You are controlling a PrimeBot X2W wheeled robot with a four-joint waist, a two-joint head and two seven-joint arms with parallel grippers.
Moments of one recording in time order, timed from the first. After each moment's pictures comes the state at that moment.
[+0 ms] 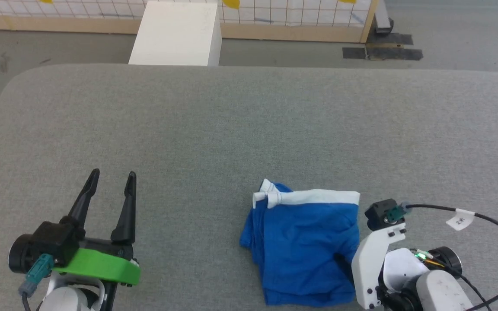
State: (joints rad) left arm -0.04 0.24 -0.05 0.00 -0.27 -0.12 -0.26; right arm -0.11 -0.05 0.14 0.15 0.18 0.13 0.76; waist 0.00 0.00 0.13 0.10
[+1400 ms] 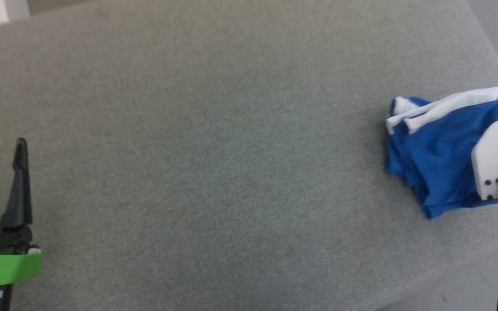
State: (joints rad) left arm 0.02 0.46 0.16 -0.26 -0.32 -0.13 -0.26; right arm -0.44 -0.31 -0.08 0.11 -0.07 0.13 0.84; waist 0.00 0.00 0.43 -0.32
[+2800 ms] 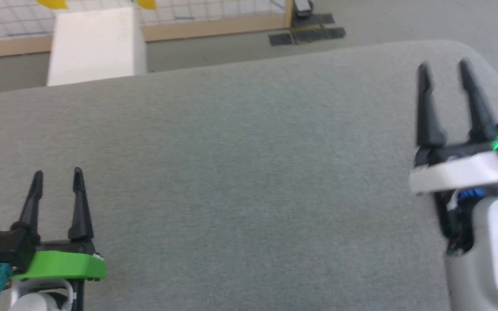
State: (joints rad) left arm -0.02 0.19 0.14 -0.04 -0.21 -0.10 -0.26; right arm -0.36 -0.05 -0.04 0.01 0.18 0.13 -0.13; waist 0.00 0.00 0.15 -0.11
